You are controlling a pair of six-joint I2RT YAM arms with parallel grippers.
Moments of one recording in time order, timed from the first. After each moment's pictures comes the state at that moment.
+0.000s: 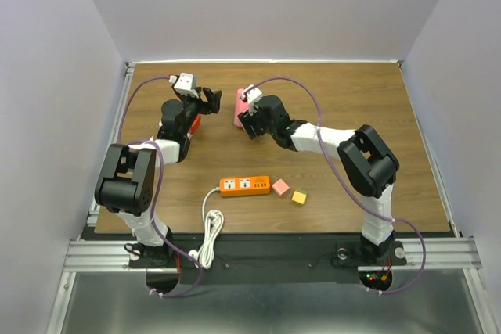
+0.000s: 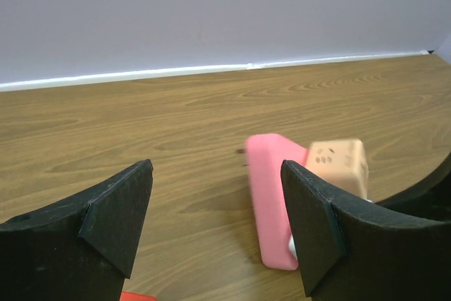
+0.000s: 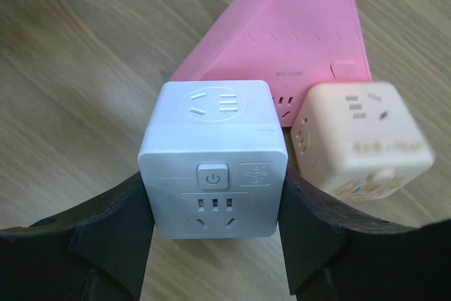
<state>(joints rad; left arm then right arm) -0.19 1.67 0.75 0.99 0.19 -0.20 0.70 2.01 1.33 0.18 0.08 -0.10</state>
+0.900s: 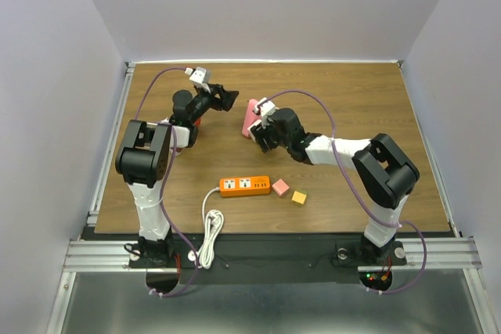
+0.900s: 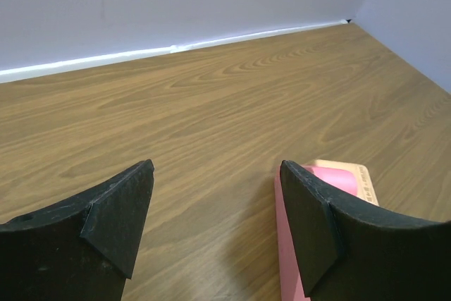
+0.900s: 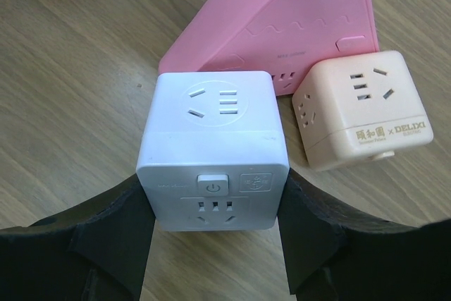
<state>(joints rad) -0.20 1.98 0.98 1.06 0.46 -0.31 0.68 1.84 1.05 0.25 0.07 -0.10</state>
